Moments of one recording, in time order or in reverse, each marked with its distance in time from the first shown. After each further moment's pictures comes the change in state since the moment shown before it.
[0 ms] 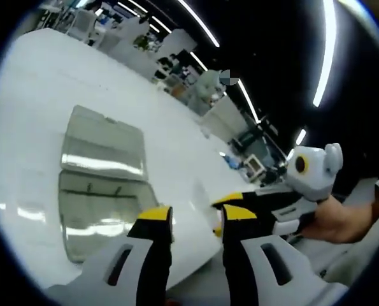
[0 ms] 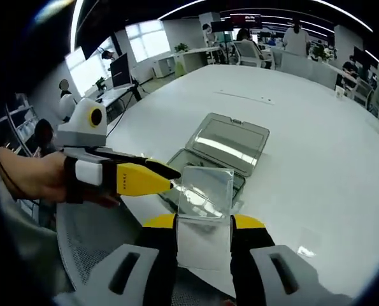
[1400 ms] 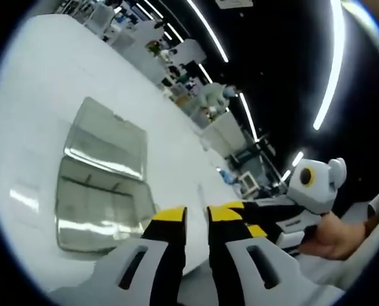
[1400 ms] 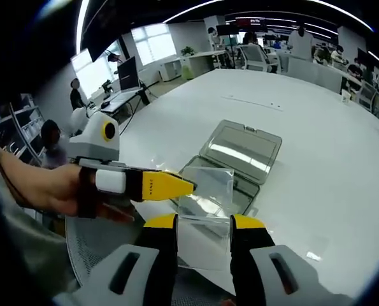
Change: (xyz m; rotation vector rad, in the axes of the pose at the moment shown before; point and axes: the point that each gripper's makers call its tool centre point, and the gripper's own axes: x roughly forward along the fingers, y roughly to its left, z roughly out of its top) left arm -0.005 -0.001 0.002 -0.117 -0.075 -0.024; right arm 0.000 0.024 0.012 -0.003 -0.025 0.039
